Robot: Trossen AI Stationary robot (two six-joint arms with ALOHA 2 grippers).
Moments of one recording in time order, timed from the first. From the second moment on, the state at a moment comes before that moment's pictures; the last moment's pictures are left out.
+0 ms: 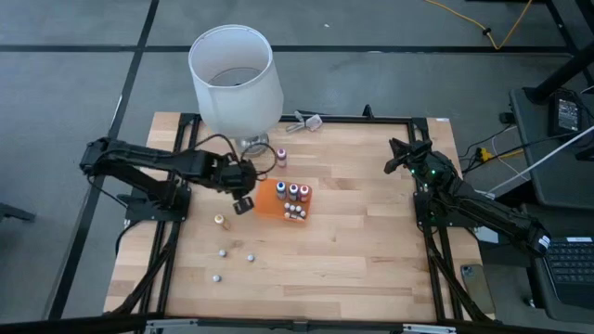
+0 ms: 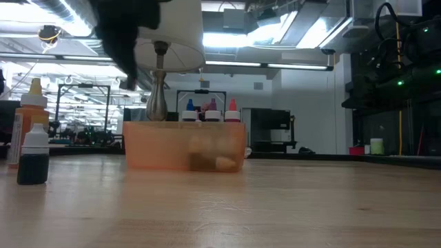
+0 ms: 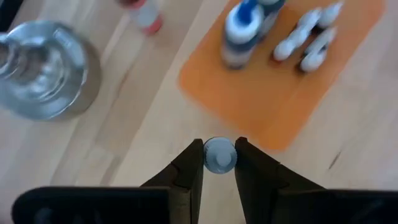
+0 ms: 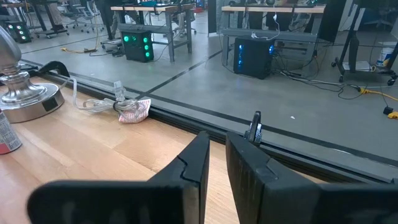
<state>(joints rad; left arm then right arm) -0.05 1.28 1.07 -0.99 -0.27 -0.48 -0.64 0.23 0.01 0.07 0.36 0.10</state>
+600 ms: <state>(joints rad) -0.10 1.68 1.25 -0.83 -0.31 -0.58 -0.64 0.23 0.01 0.07 0.36 0.10</state>
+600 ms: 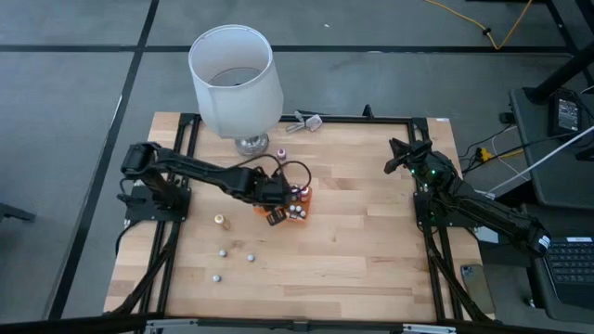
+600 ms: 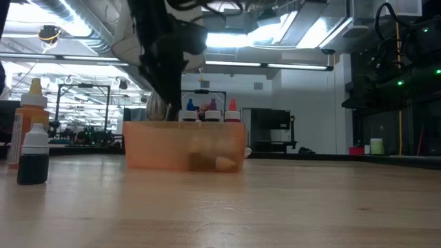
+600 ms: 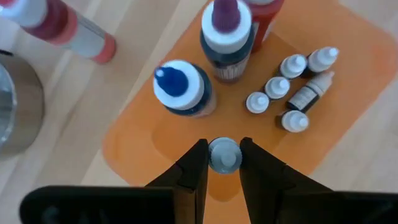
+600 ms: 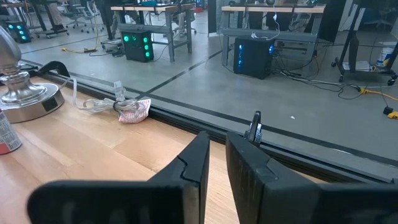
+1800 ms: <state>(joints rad) -0.16 1.86 1.25 -0.68 -0.42 -0.66 -0.64 0.23 0.01 0.07 0.36 0.10</state>
